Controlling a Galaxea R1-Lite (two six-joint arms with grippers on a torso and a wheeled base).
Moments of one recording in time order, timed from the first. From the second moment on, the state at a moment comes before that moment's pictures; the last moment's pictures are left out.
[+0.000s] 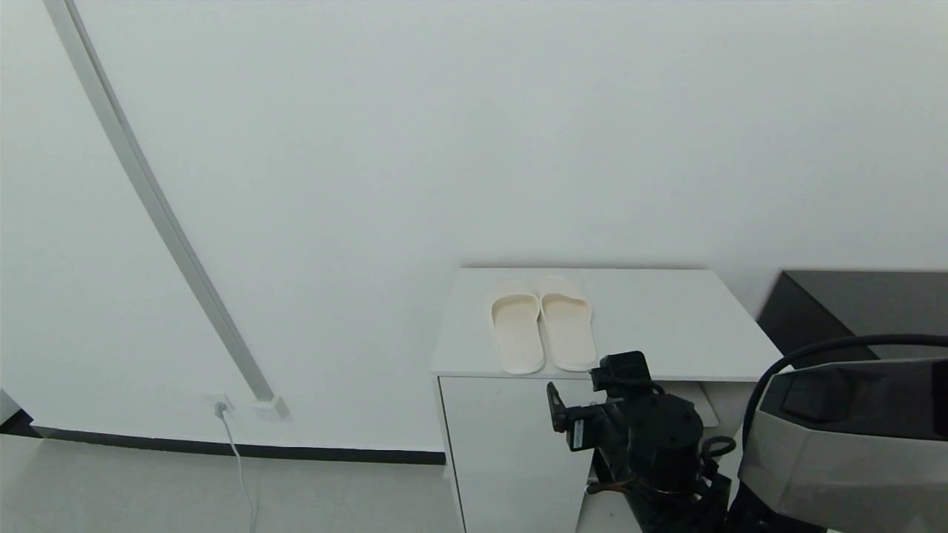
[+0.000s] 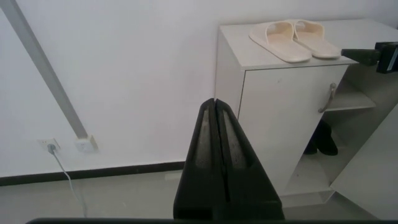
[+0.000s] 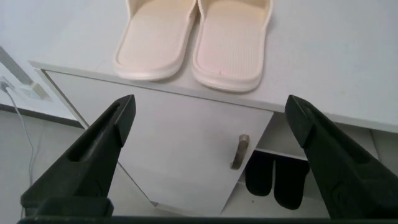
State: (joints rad) left arm 0.00 0.00 0.00 0.00 -0.09 0.02; right arm 0.81 2.23 -0.59 -1.53 -0.61 0.11
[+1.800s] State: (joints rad) left arm 0.00 0.00 0.00 0.00 -0.09 0.02; right arm 0.85 2.07 -1.08 -0.61 -0.61 0.31
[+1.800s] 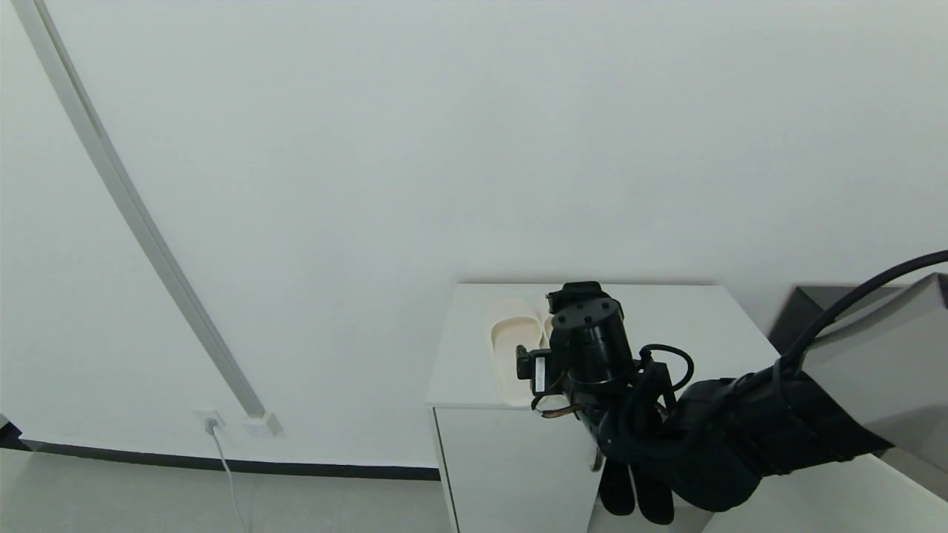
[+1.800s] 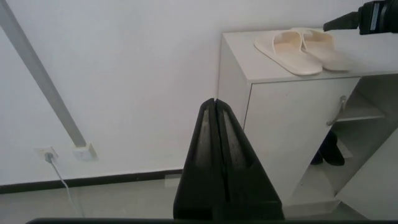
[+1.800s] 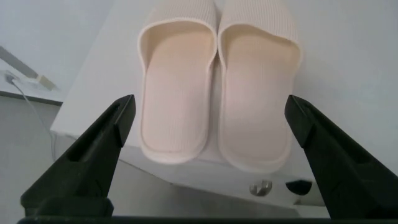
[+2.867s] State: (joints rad) left arm 0.00 0.00 0.00 0.00 -0.09 0.02; right arm 0.76 2.33 -1.29 -0.68 -0.59 0.26
